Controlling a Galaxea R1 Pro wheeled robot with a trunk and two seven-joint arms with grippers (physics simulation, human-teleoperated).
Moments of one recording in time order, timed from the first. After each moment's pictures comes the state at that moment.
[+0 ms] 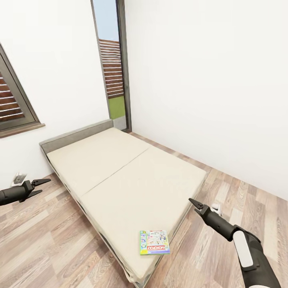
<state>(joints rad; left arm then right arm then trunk) -0.81 0.60 0.41 -0.63 0.27 0.90 -0.92 -0.41 -0.02 -0.48 -1.07 -0.50 0.73 0.65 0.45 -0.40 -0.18</state>
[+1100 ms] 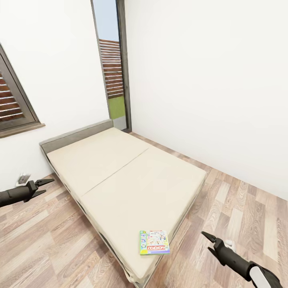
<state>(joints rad) -0.81 0.57 0.41 -0.63 0.27 0.90 -0.92 -0.41 -0.21 -0.48 -0.49 -0.52 0.59 0.75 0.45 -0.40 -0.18</state>
